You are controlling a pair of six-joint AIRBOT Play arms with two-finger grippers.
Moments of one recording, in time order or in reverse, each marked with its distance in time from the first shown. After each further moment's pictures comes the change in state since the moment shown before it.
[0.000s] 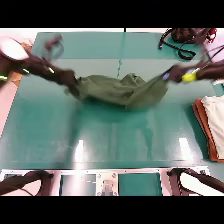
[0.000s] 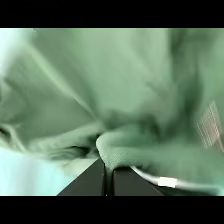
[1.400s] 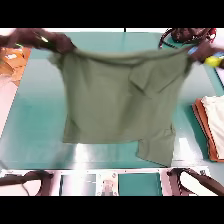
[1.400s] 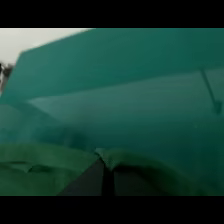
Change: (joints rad) left arm 0.001 -0.235 0.216 -0.030 0.263 0.134; right arm -0.043 0.029 -0.143 0.104 -0.407 -0.108
